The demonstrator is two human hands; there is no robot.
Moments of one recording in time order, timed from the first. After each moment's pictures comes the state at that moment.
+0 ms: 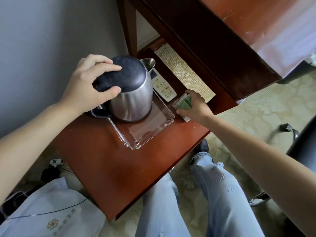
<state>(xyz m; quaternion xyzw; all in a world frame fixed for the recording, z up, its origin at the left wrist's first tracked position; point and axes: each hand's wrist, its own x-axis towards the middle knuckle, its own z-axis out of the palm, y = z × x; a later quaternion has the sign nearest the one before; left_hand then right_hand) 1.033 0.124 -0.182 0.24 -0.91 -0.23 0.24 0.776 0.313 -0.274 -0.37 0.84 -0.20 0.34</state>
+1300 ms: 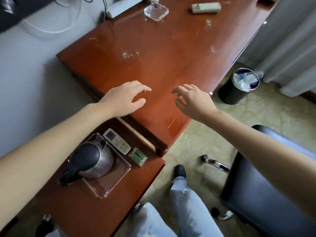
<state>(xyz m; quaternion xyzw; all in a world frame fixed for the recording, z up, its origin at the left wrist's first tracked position) 0.751 0.167 0.034 0.15 -0.97 -0.19 -0.03 0.588 0.344 0.012 -0.54 0.83 -0.14 0.06</state>
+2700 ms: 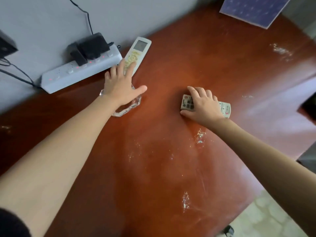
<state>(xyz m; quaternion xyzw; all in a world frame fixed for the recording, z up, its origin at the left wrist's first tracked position) 0.264 -0.135 -0.053 0.46 -0.88 -0.08 -0.04 0.068 0.044 -0.061 -0.56 0.82 -0.01 0.13</state>
